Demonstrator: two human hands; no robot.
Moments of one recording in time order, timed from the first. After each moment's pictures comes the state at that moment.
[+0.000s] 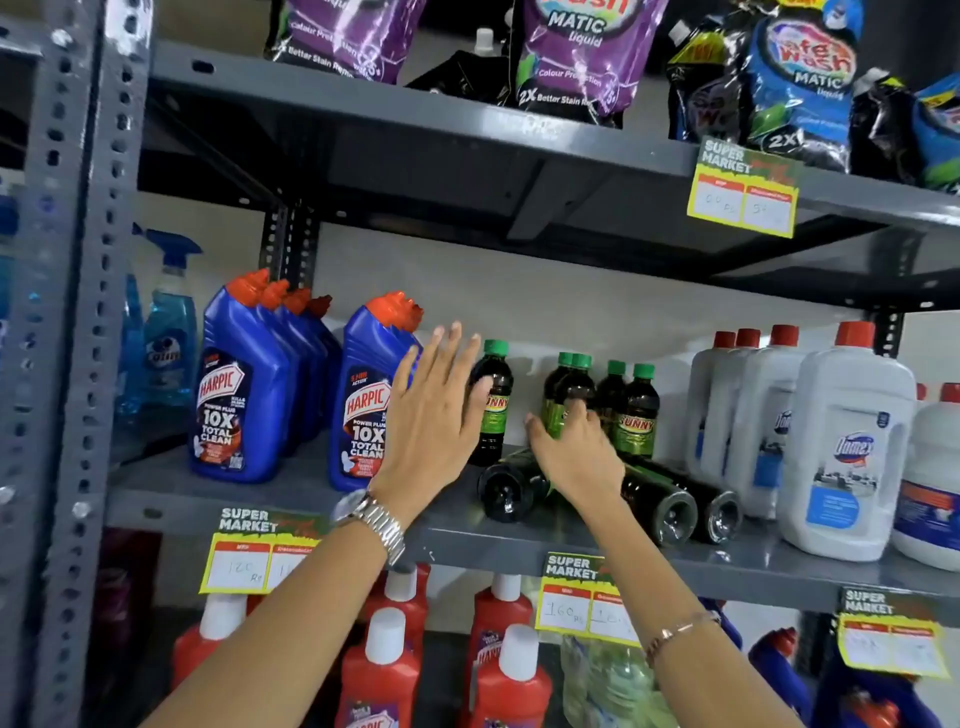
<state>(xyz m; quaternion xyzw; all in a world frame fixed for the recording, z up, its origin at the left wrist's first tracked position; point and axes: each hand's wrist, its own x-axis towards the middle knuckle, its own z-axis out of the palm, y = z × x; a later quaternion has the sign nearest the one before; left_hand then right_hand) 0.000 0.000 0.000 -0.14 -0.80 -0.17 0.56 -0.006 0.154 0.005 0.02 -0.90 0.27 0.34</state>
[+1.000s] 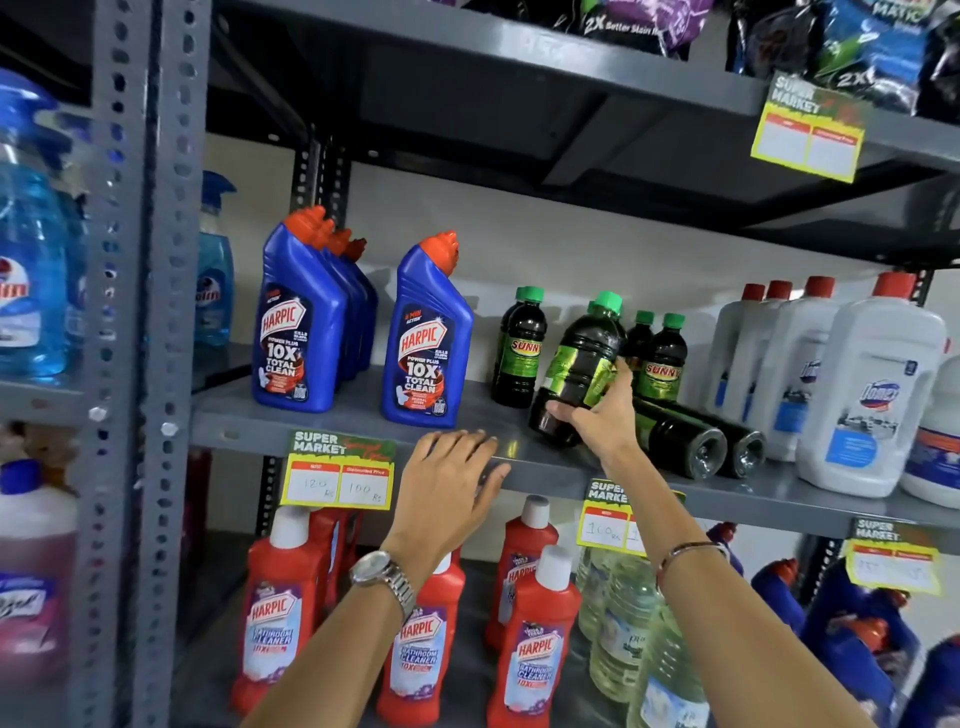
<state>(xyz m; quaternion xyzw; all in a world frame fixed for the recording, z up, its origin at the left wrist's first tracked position) 0.018 -0.028 -0.122 -0.15 -0.84 -0.07 0.51 -0.012 0.144 -0.032 0.04 -0.78 0.56 0.28</state>
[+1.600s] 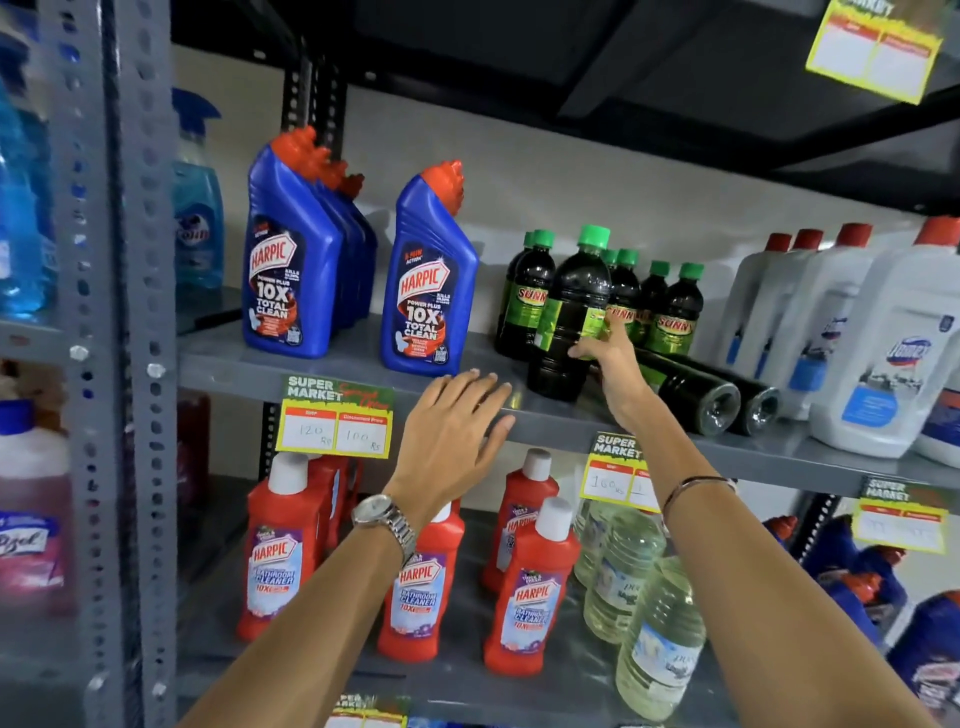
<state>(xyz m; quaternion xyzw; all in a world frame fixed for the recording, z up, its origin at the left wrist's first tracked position) 0.010 -0.027 -0.126 -0.18 -0.82 -0.05 0.53 -0.022 0.150 -0.030 0.13 -0.76 0.62 0.17</state>
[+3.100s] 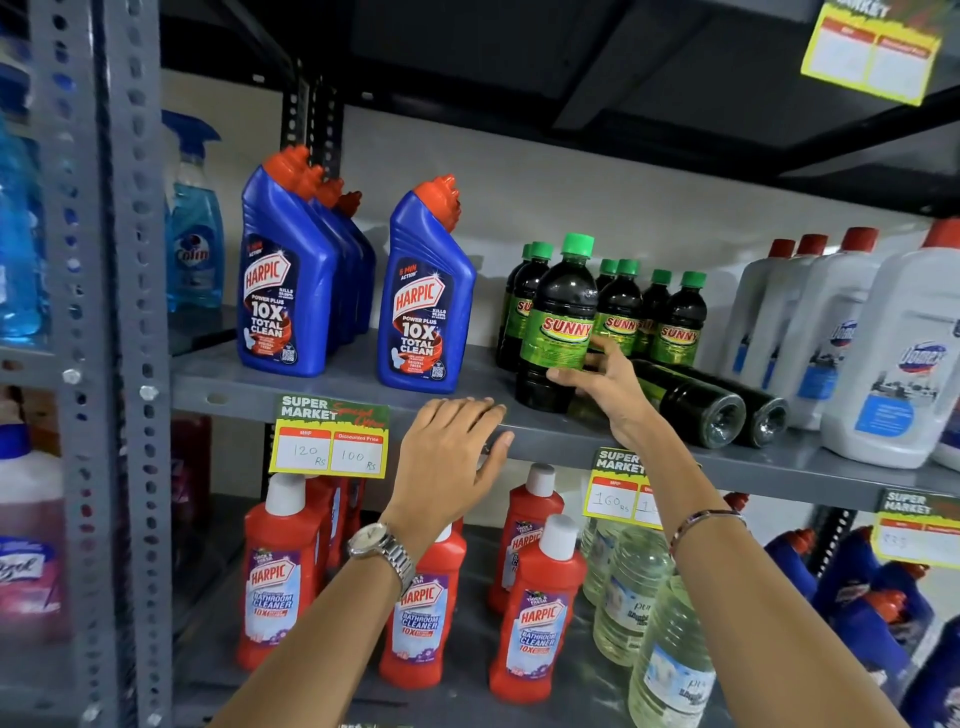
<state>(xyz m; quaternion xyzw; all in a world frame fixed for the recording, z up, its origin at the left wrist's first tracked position) 0.011 -0.025 -0.128 -0.16 -0.83 -0.08 0.53 -0.037 0.157 -0.039 0.14 -0.76 0.61 0.16</state>
